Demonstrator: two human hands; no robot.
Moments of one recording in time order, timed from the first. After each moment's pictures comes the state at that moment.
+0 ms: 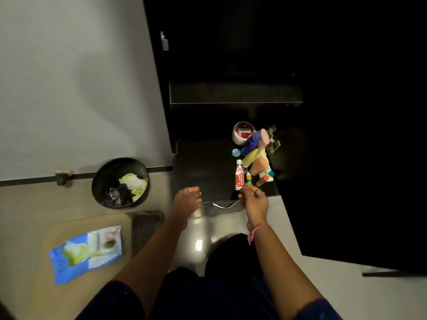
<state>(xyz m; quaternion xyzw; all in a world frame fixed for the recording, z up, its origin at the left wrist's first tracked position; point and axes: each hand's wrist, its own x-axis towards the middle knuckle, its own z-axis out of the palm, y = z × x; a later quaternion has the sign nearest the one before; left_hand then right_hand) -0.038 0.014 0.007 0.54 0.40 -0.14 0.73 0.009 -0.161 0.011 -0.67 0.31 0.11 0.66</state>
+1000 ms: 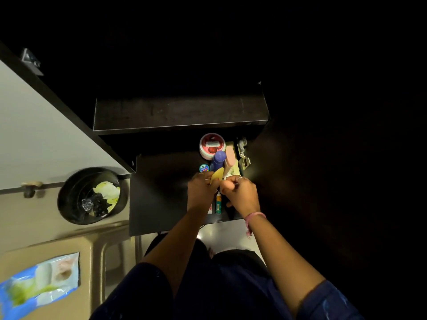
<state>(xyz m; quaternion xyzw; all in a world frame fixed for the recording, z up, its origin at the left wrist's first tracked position) 0.112 -0.107 0.015 0.86 0.24 0.00 0.46 0.142 -0.221 0.005 -0.91 0.06 0.20 0.37</state>
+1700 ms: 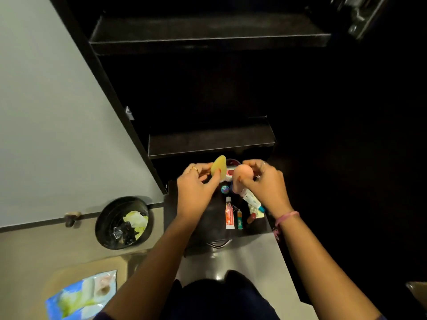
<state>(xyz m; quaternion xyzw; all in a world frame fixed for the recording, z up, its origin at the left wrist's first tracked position) 0.059 -0.044 0.166 0.79 0.19 0.19 0.56 0.123 -0.200 0.168 -0.90 -0.08 0.05 0.43</state>
